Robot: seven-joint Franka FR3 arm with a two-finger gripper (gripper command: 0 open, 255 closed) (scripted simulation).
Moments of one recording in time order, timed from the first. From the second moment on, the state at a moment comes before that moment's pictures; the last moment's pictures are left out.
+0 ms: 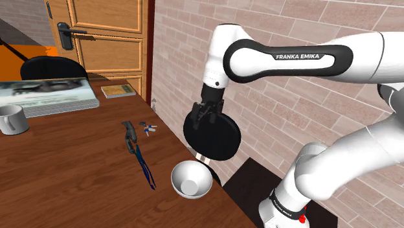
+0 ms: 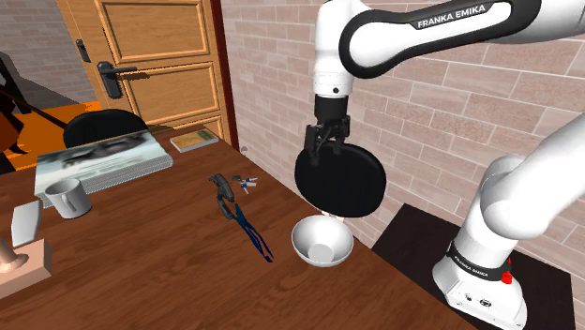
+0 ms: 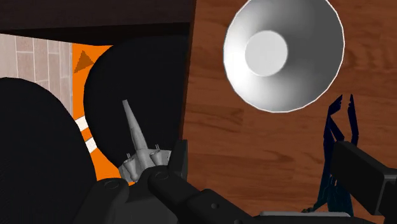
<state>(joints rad) 0.08 -0.44 0.27 -2.29 0.21 1.83 0.32</state>
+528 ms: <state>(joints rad) 0.09 -0.17 0.41 -2.16 0.14 1.99 0.53</state>
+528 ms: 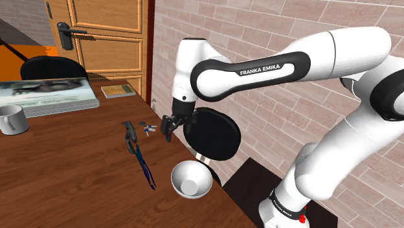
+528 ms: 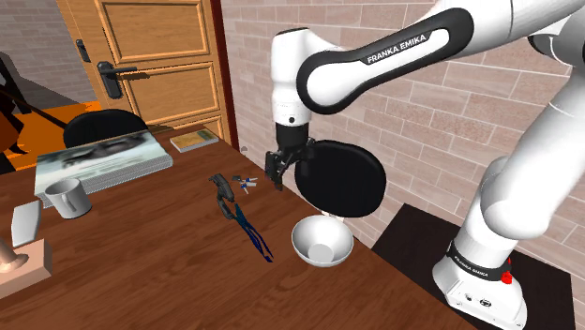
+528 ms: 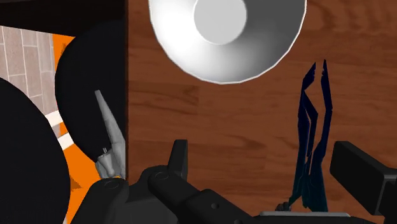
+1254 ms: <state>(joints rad) 0.18 0.26 0.48 -1.86 -0.10 2.08 0.83</state>
